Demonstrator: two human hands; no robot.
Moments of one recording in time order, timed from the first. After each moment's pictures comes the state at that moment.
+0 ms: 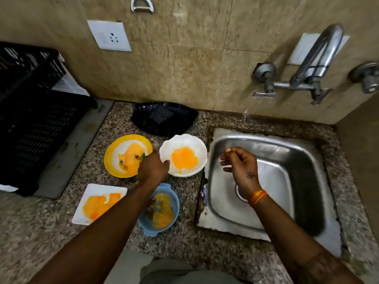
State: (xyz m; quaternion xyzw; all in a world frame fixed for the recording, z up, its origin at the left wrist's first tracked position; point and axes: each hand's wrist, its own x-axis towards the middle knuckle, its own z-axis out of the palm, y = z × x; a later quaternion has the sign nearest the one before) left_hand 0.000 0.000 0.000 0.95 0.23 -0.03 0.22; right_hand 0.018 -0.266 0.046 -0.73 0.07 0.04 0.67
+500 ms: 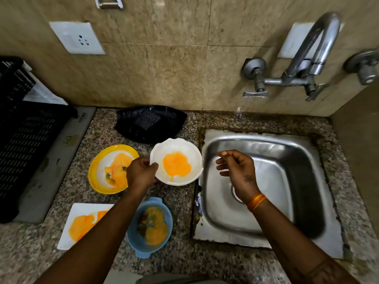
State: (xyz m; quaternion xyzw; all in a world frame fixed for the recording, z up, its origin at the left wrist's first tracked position) left_hand 0.023 0.002 0.001 0.83 0.33 0.00 0.45; right_hand 0.039 -0.280 0.031 -0.71 0.09 0.06 0.70
